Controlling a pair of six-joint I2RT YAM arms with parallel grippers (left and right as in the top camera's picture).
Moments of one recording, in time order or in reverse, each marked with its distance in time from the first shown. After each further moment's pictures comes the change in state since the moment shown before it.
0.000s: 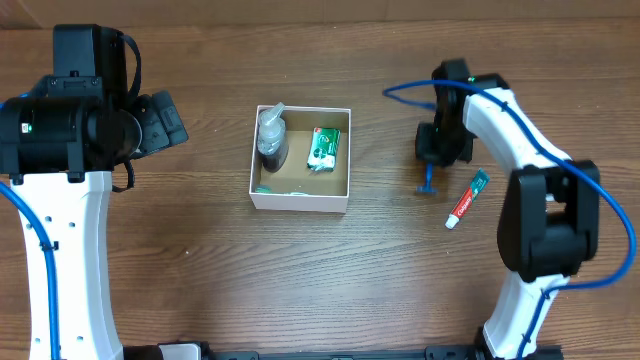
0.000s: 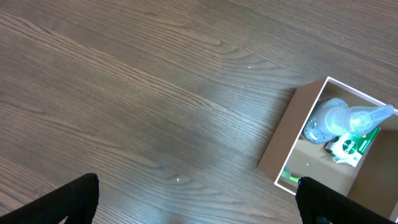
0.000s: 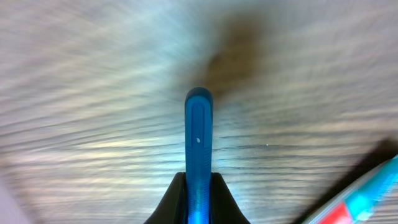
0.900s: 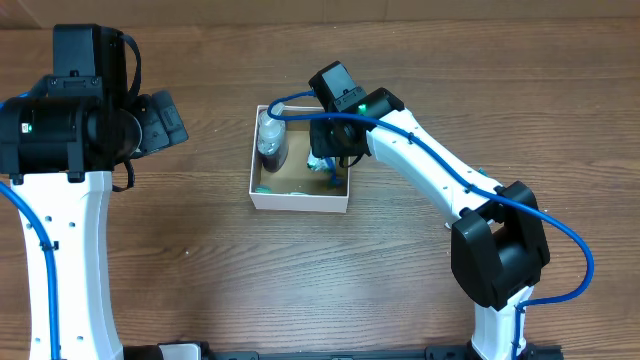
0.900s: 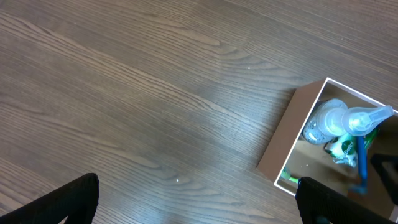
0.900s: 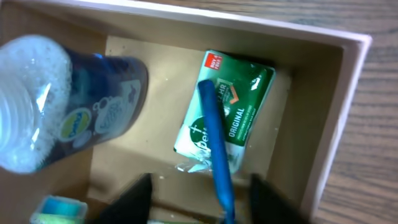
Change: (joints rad) left arm 0.000 0.000 0.000 0.003 0.000 0.000; right arm 0.440 -0.003 0.112 0.219 0.014 0.186
